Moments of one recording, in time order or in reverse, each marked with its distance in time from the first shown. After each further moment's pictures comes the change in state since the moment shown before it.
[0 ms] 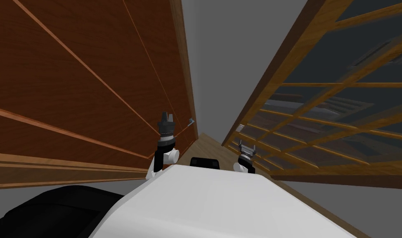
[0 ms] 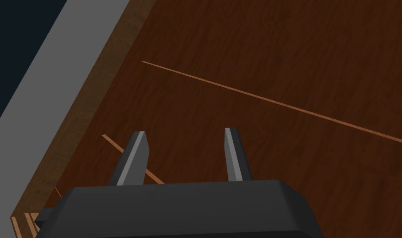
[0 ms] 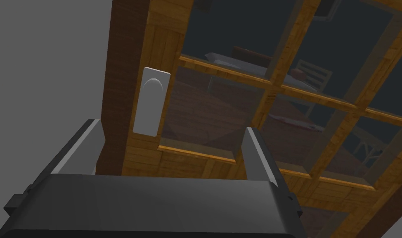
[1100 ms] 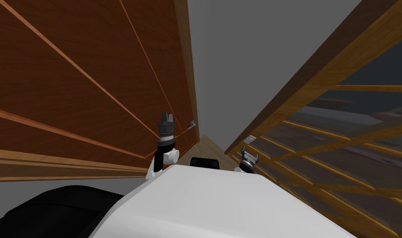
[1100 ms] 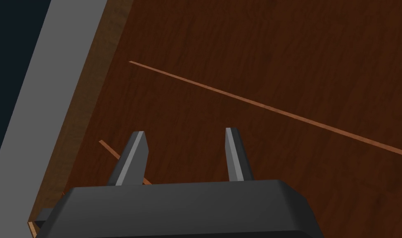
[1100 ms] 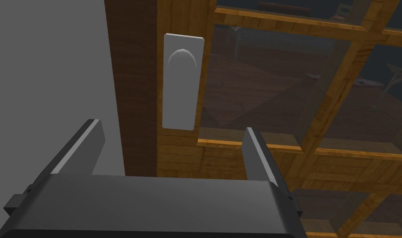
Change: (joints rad) arm -0.028 -0.009 -0.005 0.220 -0.131 -0.062 -0.191
